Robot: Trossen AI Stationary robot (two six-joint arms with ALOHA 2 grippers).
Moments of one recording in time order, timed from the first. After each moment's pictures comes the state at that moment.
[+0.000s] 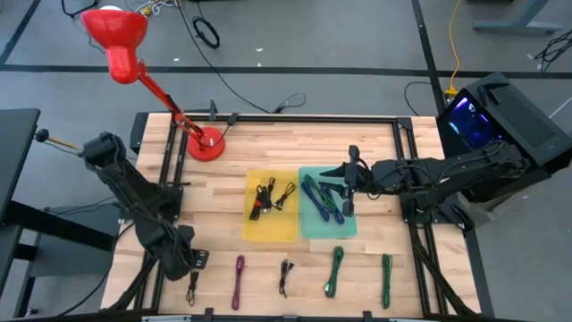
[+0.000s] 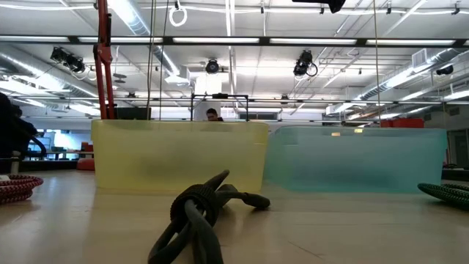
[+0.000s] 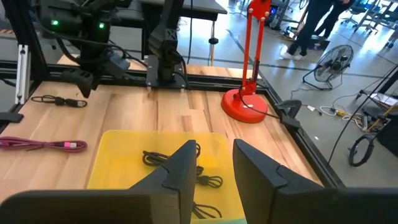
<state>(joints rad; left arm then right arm) -1.01 1.32 0.63 -0.57 0.04 -2.38 0.22 1.11 0.97 -0.20 0.38 -0.05</state>
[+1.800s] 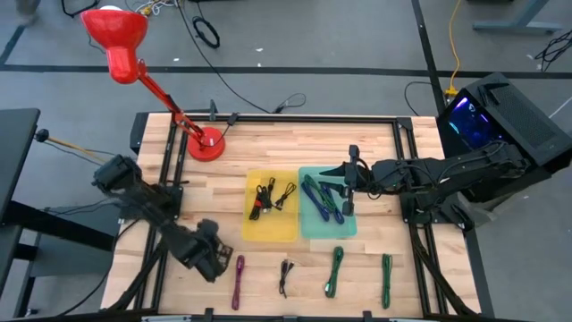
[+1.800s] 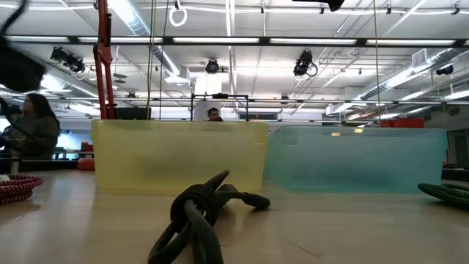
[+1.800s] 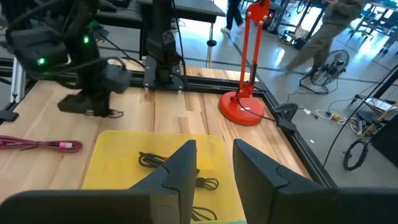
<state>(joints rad) -0.81 1.64 0.90 -0.83 -0.15 -2.04 0.22 1.11 0.97 -0.19 0.39 -0.08</state>
